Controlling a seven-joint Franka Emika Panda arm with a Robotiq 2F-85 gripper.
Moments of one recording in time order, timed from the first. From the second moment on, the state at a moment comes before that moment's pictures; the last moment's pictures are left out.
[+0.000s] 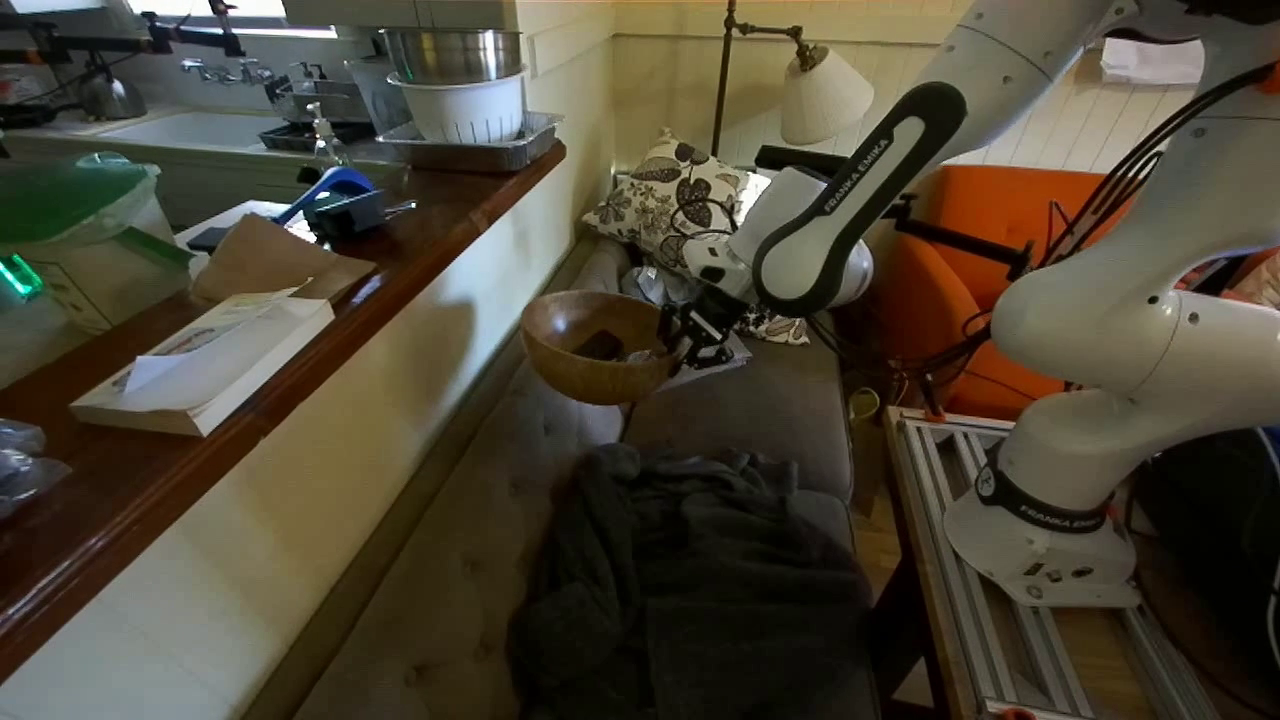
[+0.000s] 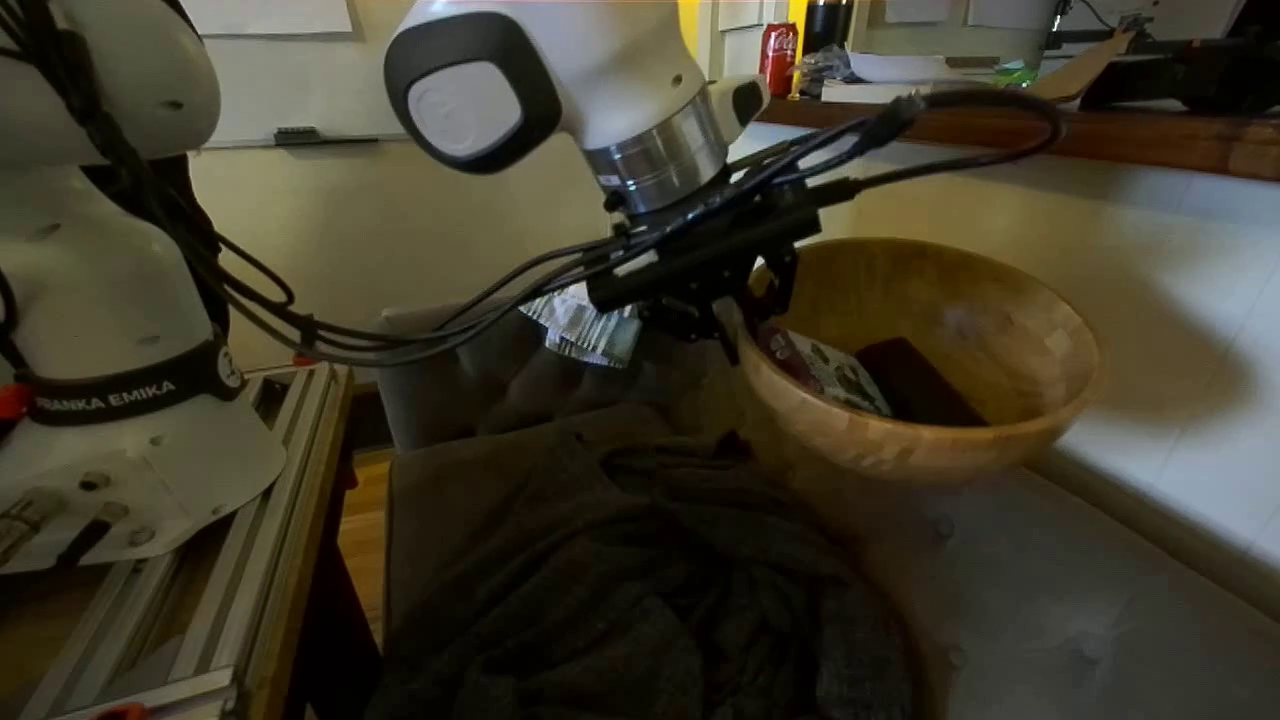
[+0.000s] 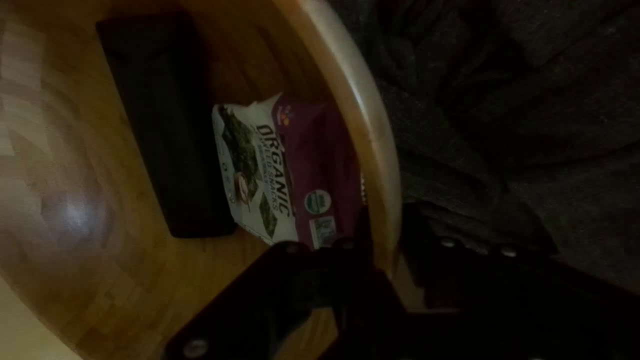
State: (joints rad) arm -1.91 0.28 1.54 -2.73 0.14 3.17 -1.76
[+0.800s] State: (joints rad) arm -2.47 0.19 1.93 -2.59 -0.38 2.99 -1.85
